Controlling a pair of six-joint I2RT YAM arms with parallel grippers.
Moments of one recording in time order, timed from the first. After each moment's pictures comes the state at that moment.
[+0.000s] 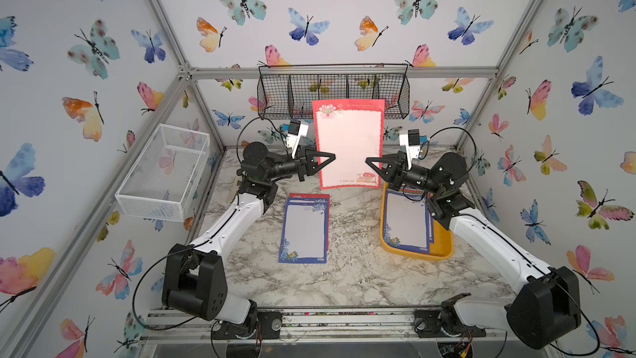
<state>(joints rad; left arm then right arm) -0.32 1.46 1.15 0.69 1.12 -0.72 0.41 1.30 1.03 0.50 -0.87 0.47</state>
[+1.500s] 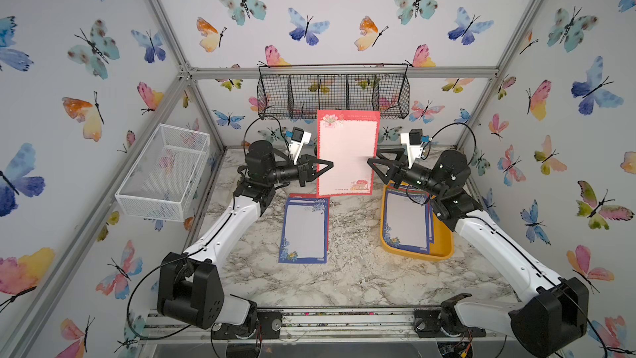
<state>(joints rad) -0.32 1.41 1.15 0.23 1.04 -0.46 0.41 1.24 1.06 0.24 -0.67 0.30</state>
